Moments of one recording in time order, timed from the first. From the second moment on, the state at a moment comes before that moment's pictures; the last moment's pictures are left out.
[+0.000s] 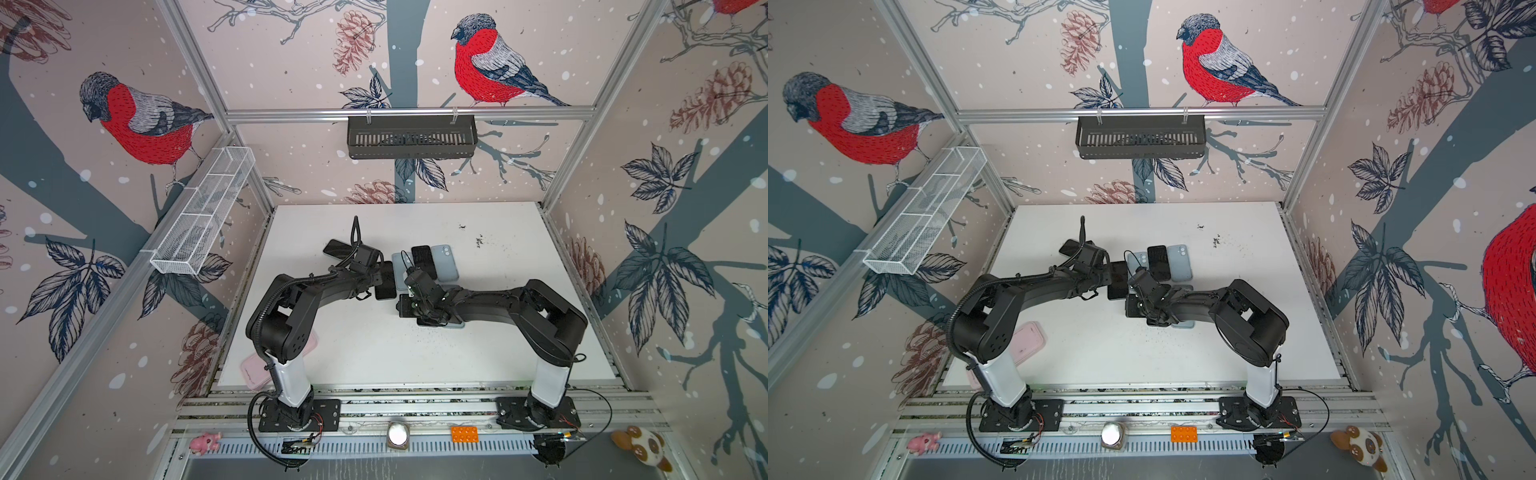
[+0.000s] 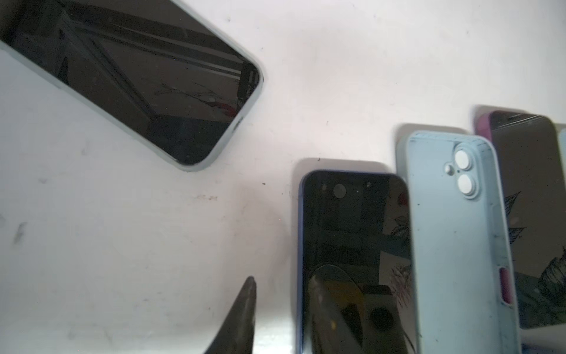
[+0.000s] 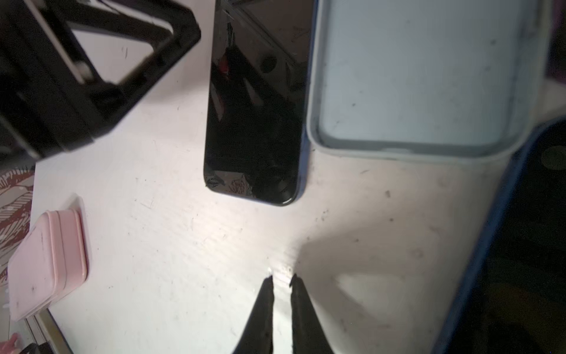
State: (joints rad) left arm -0.46 1.78 0.97 -0.09 -0.17 -0.59; right arm 0.89 1.87 1.00 0.02 -0.11 0.76
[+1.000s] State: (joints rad) left arm -0.25 1.78 1.12 -0.23 -0.19 -0.61; right arm 0.87 1.72 1.00 0.03 -0.19 0.70
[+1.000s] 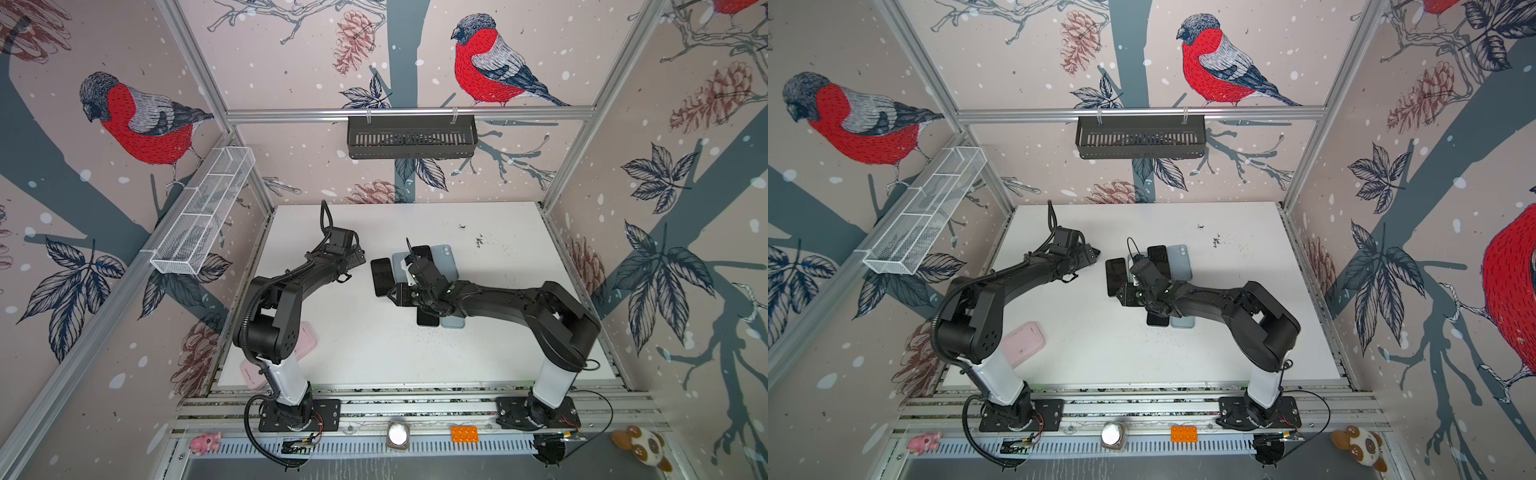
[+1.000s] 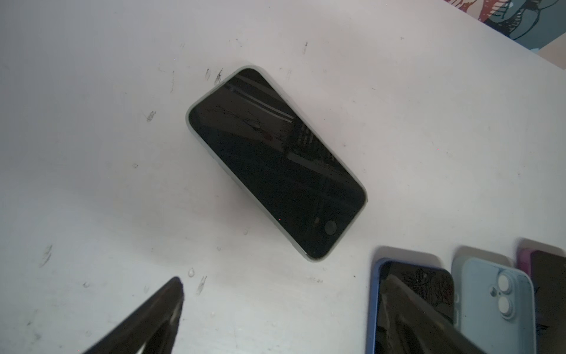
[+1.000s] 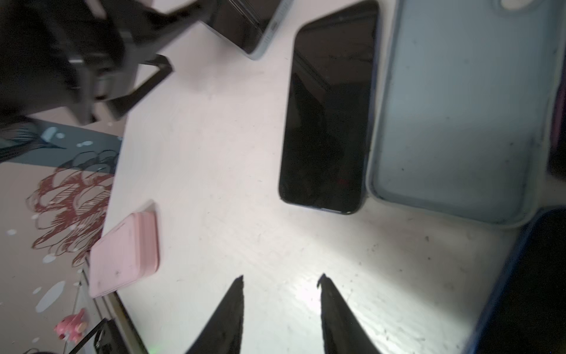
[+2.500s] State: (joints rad) left arm -0.21 2.31 1.81 -0.68 -0.22 -0.79; right arm 0.83 1.13 0.76 -0.07 -0.13 0.31
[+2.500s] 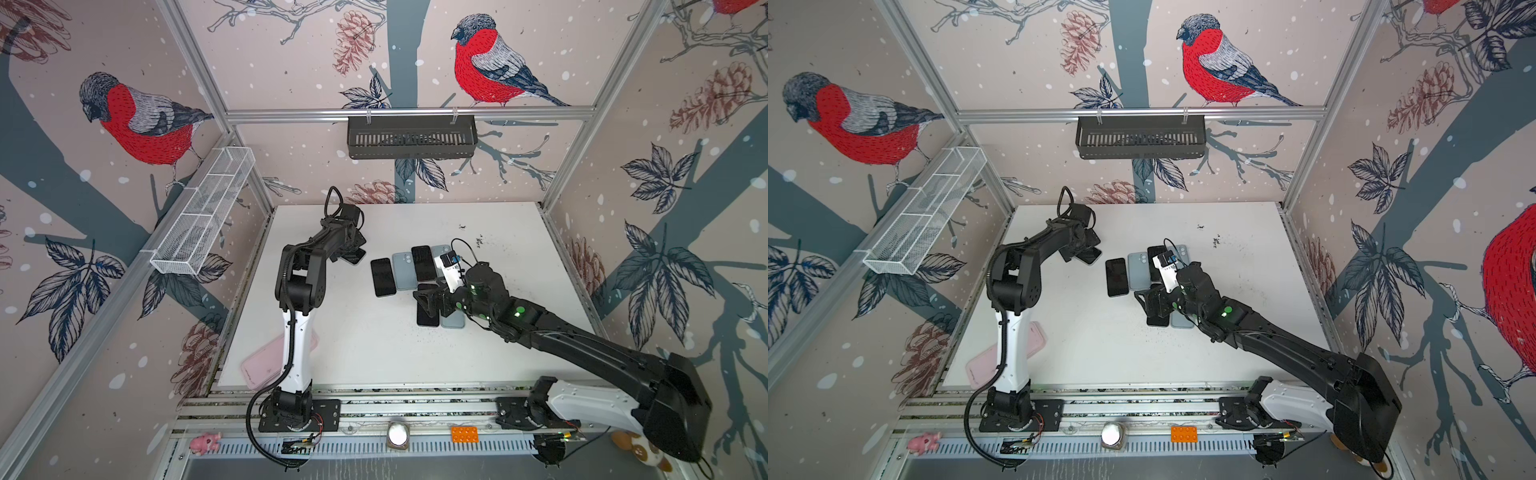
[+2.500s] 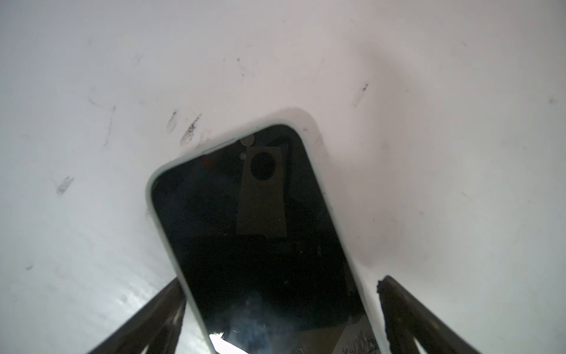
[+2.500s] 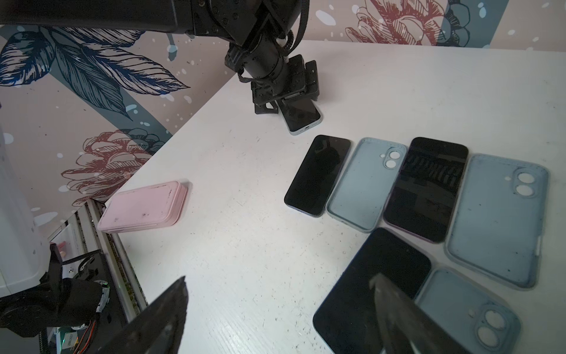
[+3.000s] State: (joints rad) left arm -0.23 2.40 1.95 -0.80 -0.32 -0.82; right arm 0.81 1.13 0.73 0.00 -0.16 0.29
